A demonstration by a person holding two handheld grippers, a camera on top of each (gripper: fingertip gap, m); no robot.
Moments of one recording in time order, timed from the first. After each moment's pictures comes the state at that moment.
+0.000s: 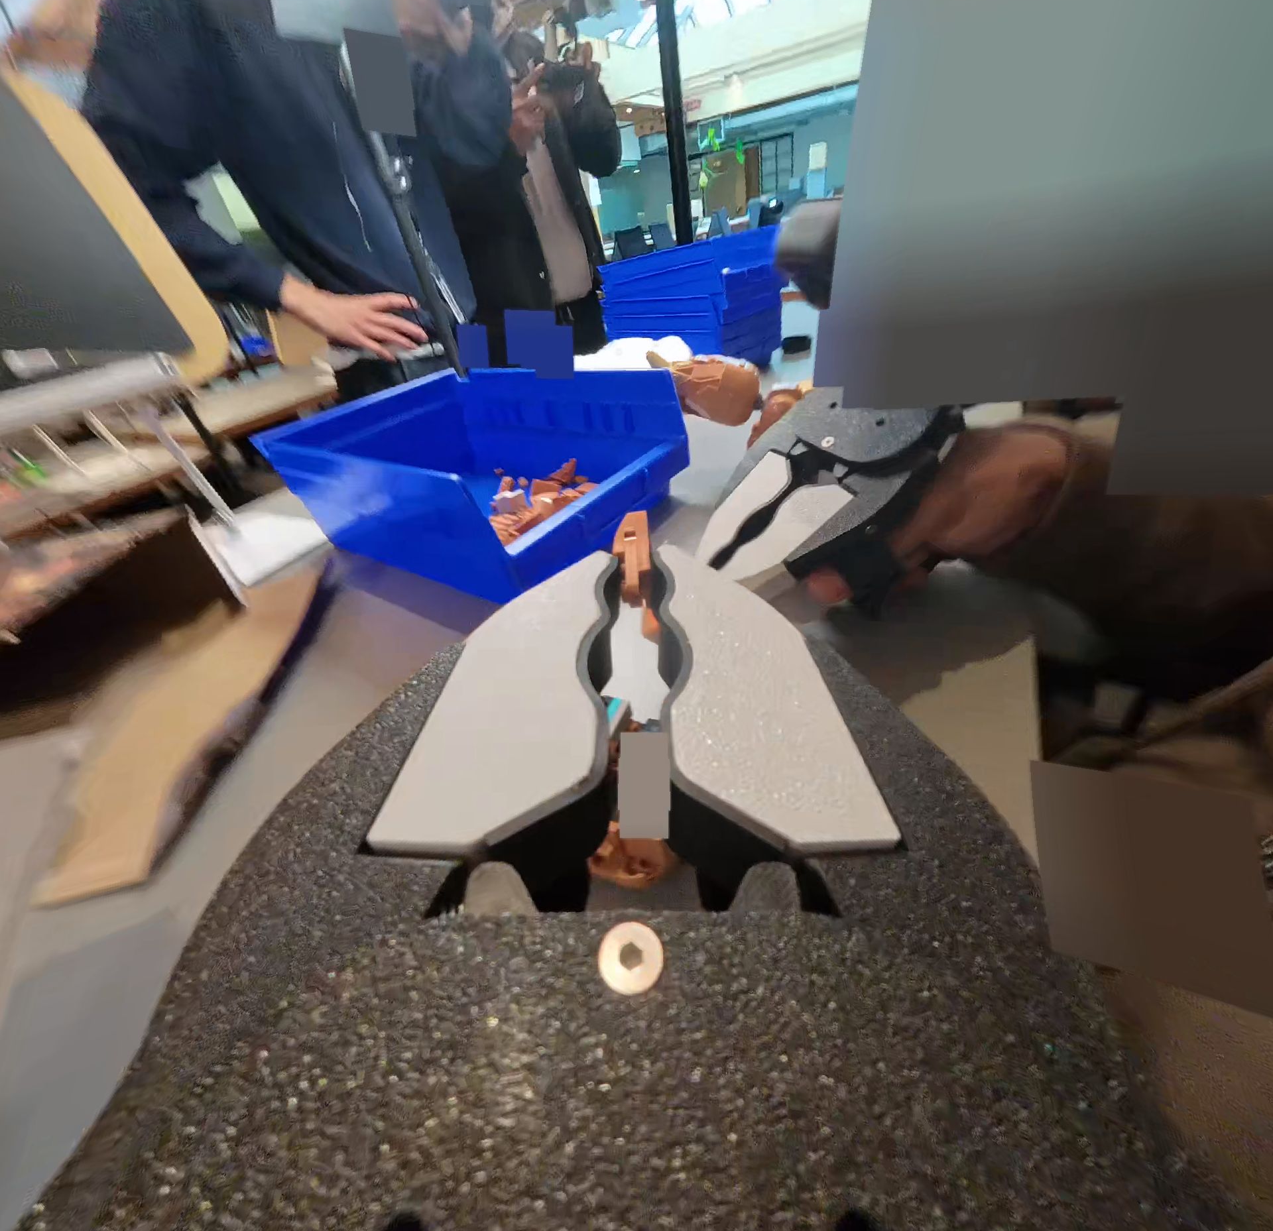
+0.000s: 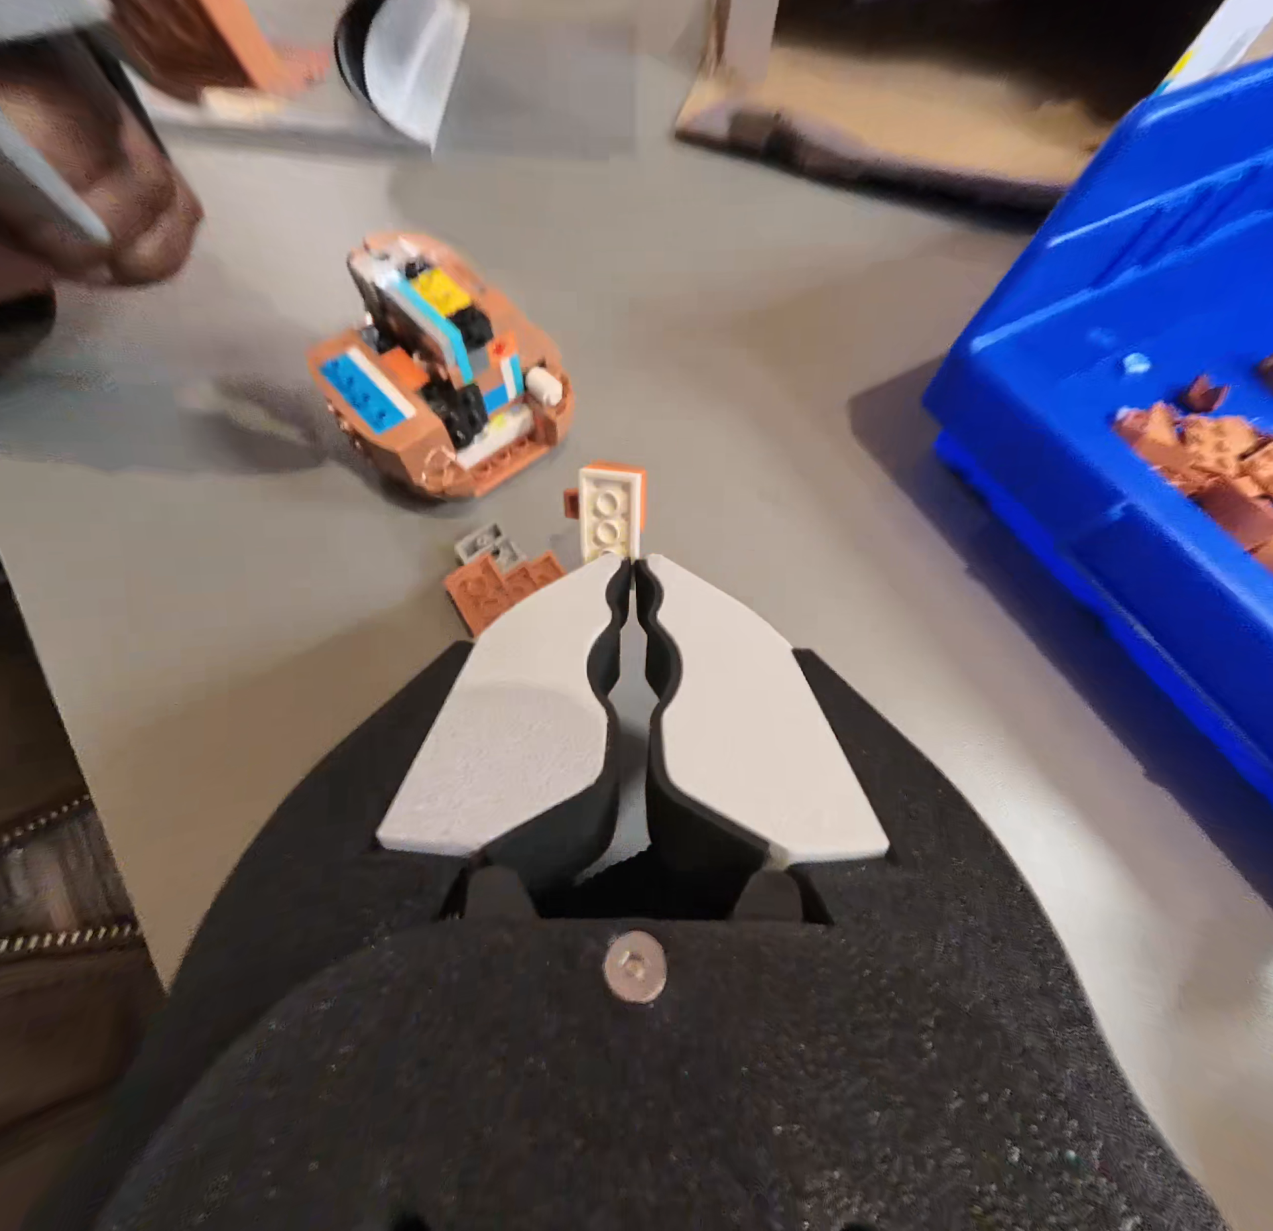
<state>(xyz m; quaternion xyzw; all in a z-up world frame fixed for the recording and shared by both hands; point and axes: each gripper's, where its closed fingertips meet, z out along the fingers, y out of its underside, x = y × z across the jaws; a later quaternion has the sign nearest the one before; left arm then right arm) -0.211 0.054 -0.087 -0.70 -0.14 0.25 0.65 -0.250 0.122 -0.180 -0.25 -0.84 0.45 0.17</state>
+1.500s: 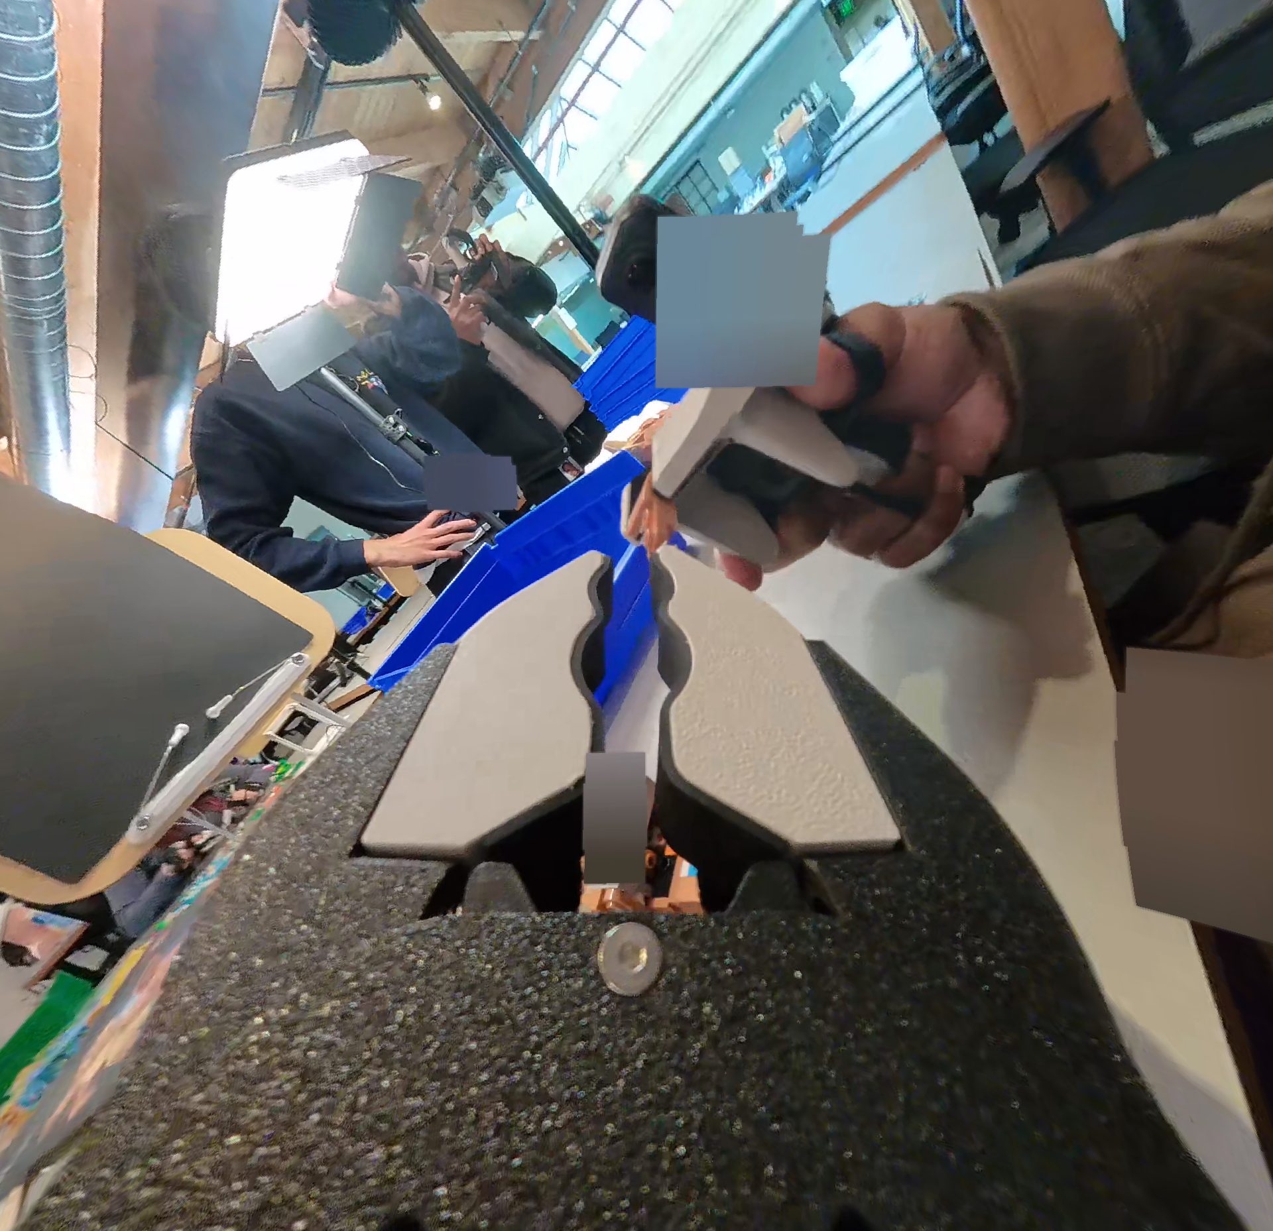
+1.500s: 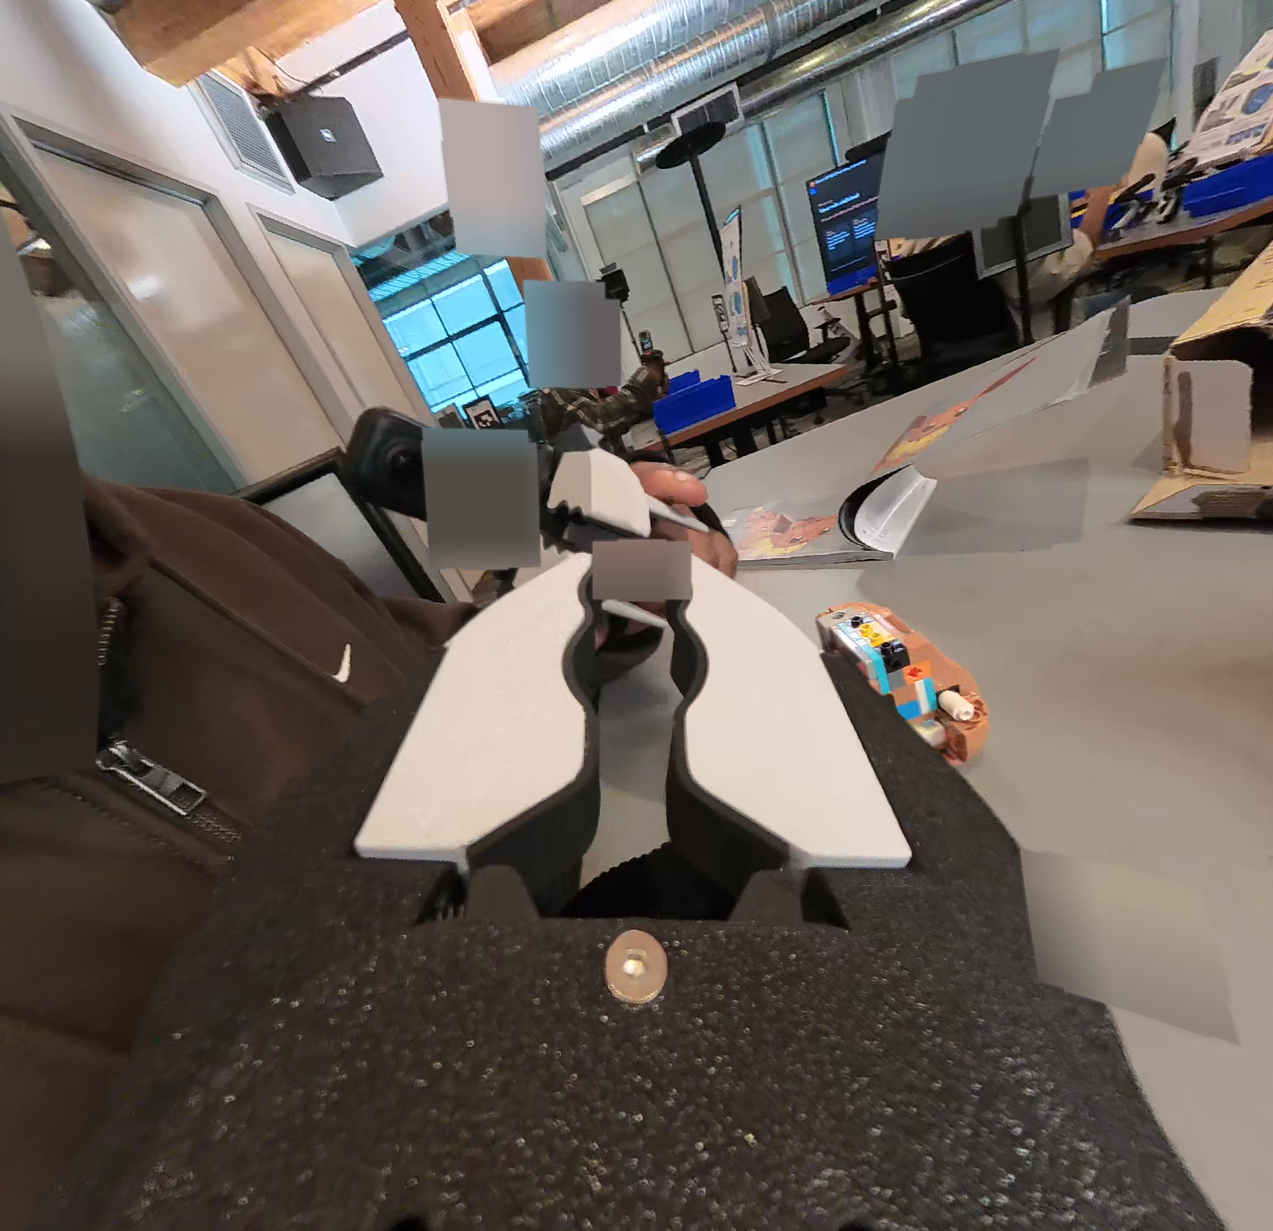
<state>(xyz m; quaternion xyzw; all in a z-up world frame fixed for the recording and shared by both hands) -0.169 0.079 -0.079 -0.68 0.09 0.40 0.60 -0.173 0.085 -0.076 -0.12 -0.64 0.75 -0.14</state>
